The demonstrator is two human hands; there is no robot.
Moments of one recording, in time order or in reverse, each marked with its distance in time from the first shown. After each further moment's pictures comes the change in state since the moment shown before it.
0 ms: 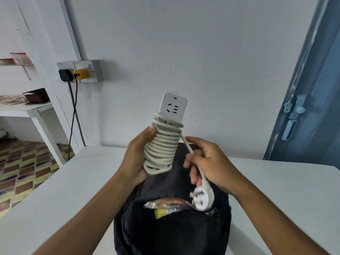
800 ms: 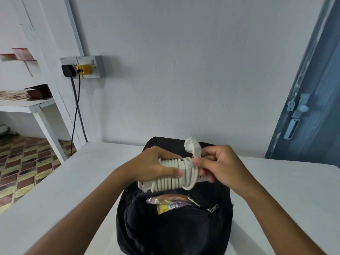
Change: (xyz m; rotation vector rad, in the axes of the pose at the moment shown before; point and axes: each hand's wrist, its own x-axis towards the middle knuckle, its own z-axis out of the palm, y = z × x) left_hand -0.012 0.010 0.000 1.269 -0.277 -0.259; right_hand -0.009 0.012 -0.012 -0.148 0.034 -0.016
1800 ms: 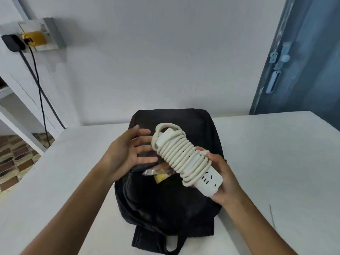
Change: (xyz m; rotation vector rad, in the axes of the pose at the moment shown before) left_hand -0.021 -0.050 0.020 -1.094 0.161 -0.319; right_hand -0.052 0.098 0.059 1.281 0.049 0.359
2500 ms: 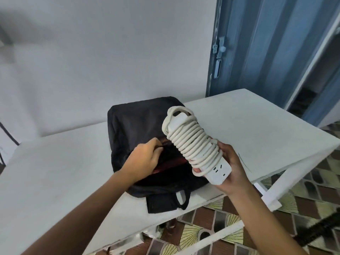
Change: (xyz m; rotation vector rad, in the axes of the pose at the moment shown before) left_hand -0.014 -0.072 -0.015 1.205 -0.284 0.658; right_hand -0.093 0.071 0.037 0.025 0.067 -0.405
